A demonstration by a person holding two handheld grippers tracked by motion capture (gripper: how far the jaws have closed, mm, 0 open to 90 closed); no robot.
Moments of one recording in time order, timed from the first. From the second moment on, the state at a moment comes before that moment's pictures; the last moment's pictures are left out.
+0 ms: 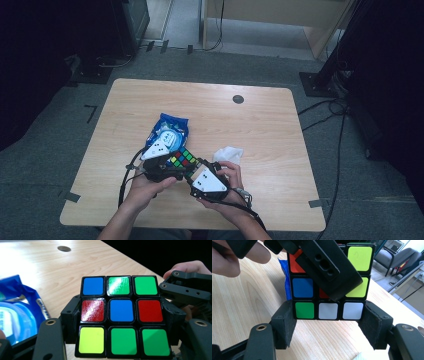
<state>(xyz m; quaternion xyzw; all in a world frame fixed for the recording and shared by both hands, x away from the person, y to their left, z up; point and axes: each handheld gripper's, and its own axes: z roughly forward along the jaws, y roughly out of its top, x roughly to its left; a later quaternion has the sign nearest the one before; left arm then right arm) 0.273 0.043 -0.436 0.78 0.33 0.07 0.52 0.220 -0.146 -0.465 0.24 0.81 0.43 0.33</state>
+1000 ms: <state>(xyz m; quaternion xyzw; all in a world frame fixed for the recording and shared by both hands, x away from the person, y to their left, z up) 0.269 0.045 -0.436 0.77 0.32 0.10 0.54 0.236 -0.169 -0.468 0.29 0.80 0.46 0.26</state>
